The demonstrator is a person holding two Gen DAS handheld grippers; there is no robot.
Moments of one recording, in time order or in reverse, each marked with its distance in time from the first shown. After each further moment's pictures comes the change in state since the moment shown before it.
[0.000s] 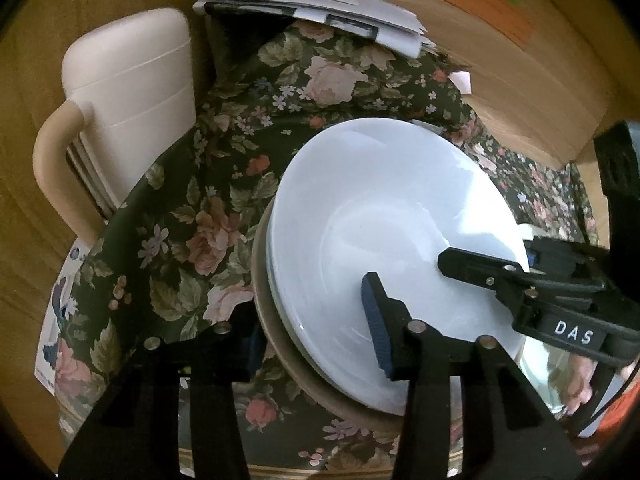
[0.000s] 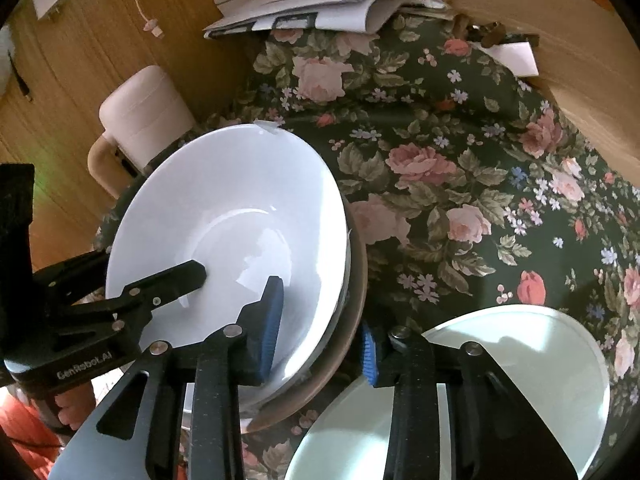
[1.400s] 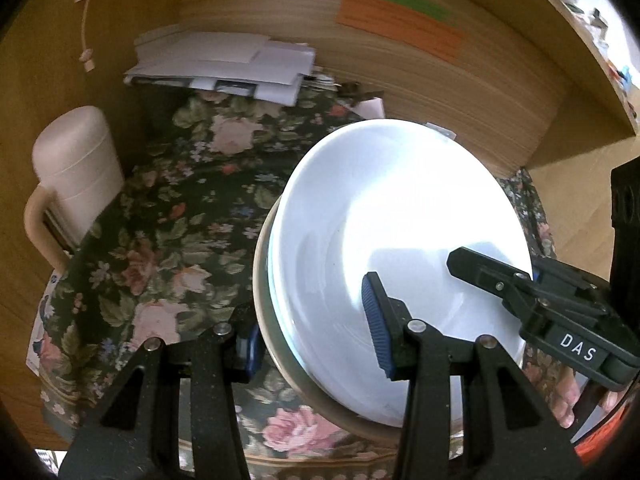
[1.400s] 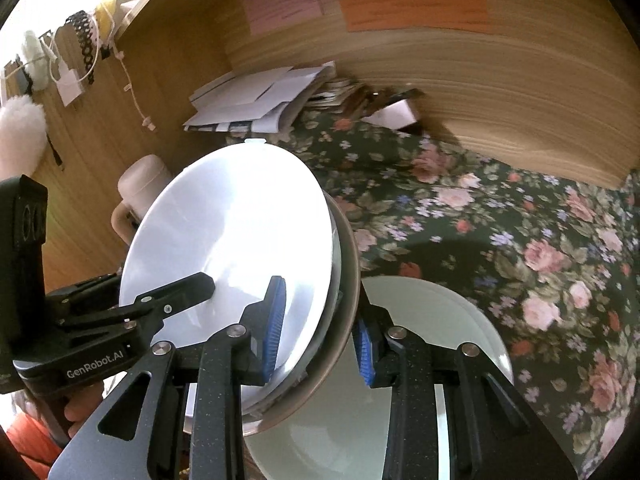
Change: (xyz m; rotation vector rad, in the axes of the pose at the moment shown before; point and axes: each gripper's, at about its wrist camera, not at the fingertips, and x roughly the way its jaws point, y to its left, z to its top) left arm -0.045 -0.096 0.006 0.082 -0.085 -0.074; right arm -0.110 -0.042 -0.041 0.123 -0.221 -0.074
